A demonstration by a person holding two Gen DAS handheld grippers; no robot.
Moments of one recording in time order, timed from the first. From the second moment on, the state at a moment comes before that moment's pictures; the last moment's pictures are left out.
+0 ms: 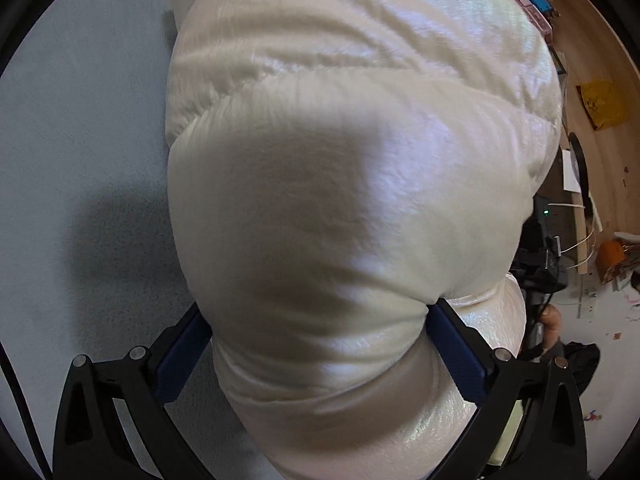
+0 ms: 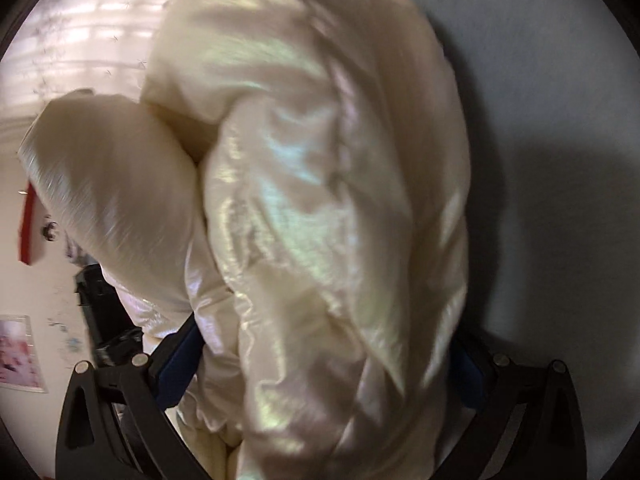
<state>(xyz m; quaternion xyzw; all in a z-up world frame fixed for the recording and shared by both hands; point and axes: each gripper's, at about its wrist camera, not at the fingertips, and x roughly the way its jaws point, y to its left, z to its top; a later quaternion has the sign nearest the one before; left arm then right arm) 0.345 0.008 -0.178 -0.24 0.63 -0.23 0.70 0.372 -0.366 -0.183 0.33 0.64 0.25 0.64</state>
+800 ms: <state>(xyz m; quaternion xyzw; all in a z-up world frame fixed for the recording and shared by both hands) 0.338 0.004 -0.152 -0.21 0.54 -0.27 0.77 0.350 -0.333 -0.134 0.32 0.53 0.36 0.70</state>
